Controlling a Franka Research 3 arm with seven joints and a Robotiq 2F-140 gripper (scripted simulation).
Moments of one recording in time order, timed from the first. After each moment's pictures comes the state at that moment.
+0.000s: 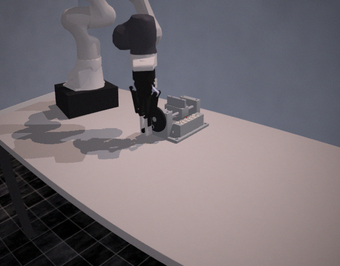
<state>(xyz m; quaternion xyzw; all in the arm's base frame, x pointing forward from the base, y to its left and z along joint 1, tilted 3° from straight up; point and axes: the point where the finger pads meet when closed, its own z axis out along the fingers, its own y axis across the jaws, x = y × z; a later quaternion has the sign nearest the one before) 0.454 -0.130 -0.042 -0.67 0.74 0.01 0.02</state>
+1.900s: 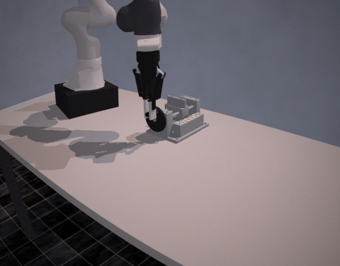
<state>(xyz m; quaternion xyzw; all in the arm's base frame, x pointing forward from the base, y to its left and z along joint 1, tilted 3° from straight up) 0.476 -0.135 0.024 -0.68 0.73 0.01 0.02</state>
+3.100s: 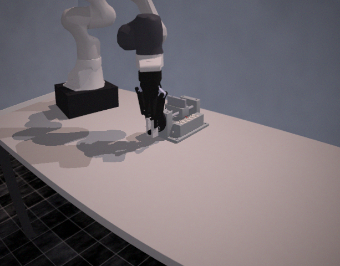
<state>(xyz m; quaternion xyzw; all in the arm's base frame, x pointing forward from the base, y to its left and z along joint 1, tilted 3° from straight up) 0.484 -0.133 -0.040 -0.68 0.74 0.01 0.02</state>
